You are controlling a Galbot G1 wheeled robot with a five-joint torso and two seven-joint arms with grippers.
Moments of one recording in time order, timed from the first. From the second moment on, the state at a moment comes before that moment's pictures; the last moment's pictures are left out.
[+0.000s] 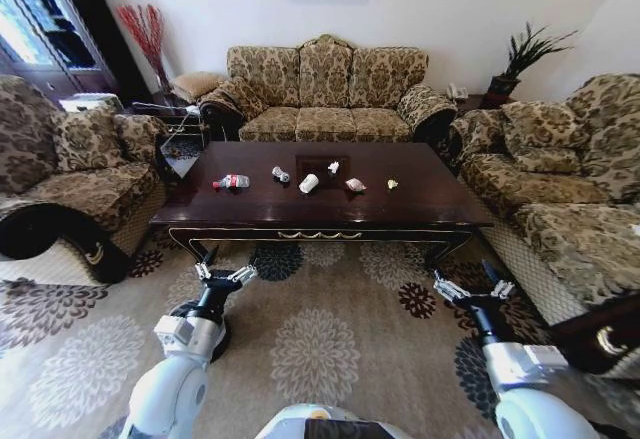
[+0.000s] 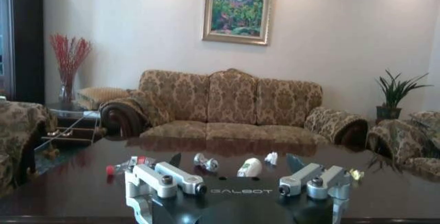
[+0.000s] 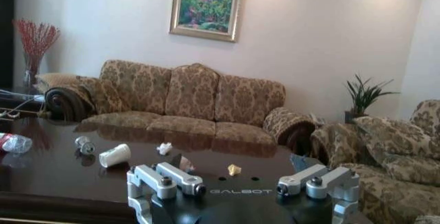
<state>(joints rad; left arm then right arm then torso) 1.68 -1.42 -0.67 -2.36 -0.26 0.11 0.06 -1.79 1.30 0.80 2.36 0.26 -0.05 0.02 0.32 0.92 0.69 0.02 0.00</state>
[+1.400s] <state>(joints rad) 1.69 -1.42 -0.70 -2.38 -0.29 0.12 0.06 -1.81 1.32 0.81 2.38 0.24 -0.03 0.03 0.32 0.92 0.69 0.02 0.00</state>
